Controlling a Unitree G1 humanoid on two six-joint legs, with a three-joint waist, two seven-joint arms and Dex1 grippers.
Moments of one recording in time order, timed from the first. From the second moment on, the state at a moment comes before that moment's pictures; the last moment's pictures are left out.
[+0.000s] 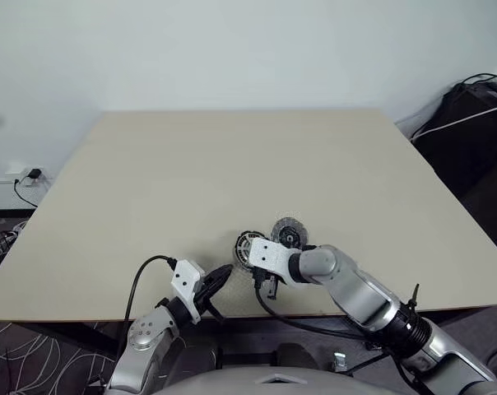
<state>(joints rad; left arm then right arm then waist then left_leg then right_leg) 0.31 0.20 -0.22 -0.02 -0.22 -0.11 -0.65 -0.28 -0.55 0.64 -0.35 -0.11 0.80 0.77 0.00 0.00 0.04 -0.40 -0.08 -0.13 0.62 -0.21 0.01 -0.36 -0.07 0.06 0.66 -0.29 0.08</state>
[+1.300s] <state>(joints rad) 0.30 0.21 -0.20 0.01 -0.24 -0.15 -0.67 -0.26 -0.18 0.46 -0.35 0.05 0.94 0.51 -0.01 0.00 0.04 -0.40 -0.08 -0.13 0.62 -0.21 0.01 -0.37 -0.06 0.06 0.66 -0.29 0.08</state>
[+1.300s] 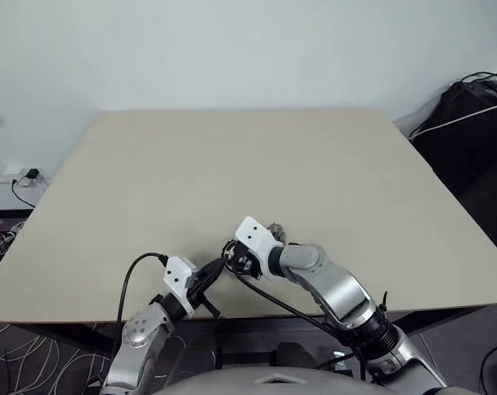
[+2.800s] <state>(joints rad) 0.40 0.33 -0.20 -0.06 -0.20 -0.19 -0.70 0.16 -0.21 0.10 -0.44 0.18 0.53 0.37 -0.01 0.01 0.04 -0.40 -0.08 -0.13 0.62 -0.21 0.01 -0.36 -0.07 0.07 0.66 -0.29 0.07</state>
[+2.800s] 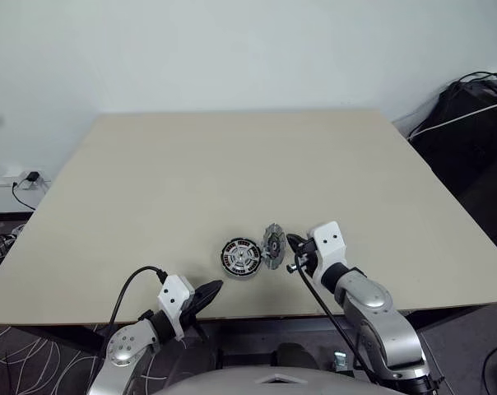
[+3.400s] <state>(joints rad) 0.42 0.32 -0.18 -0.08 -0.21 -0.19 -0.68 0.04 -0.14 0.24 -0.32 0.28 0.57 0.44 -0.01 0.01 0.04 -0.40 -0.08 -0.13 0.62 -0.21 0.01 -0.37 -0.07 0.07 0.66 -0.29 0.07</state>
